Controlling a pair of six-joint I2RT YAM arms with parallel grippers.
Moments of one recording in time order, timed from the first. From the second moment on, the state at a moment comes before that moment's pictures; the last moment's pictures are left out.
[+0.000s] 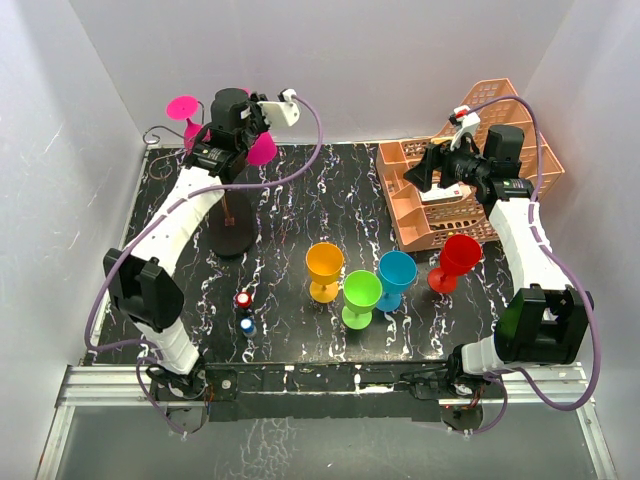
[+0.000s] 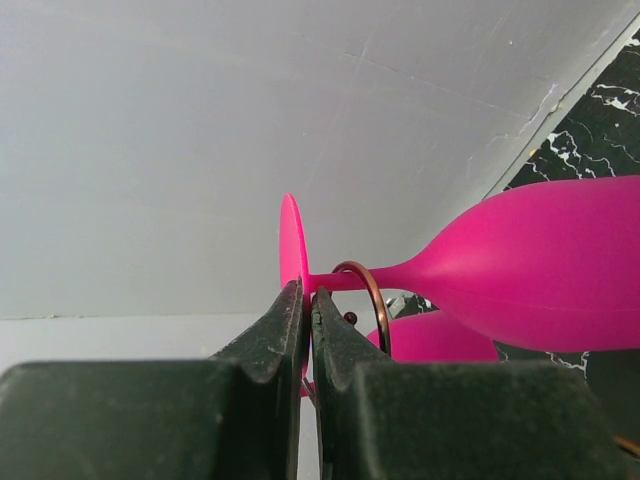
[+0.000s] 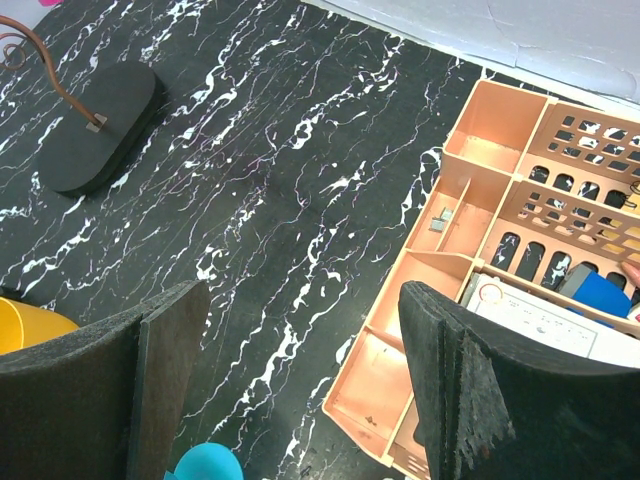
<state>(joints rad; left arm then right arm) -0.40 1.72 1.74 -0.23 -0.29 1.14 -0.08 1.43 1.29 -0.29 -0.73 -0.08</state>
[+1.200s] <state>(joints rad) -0.38 1.73 1.76 -0.31 -0.36 1.10 -0.08 1.43 1.28 -0.29 -0.74 -0.08</state>
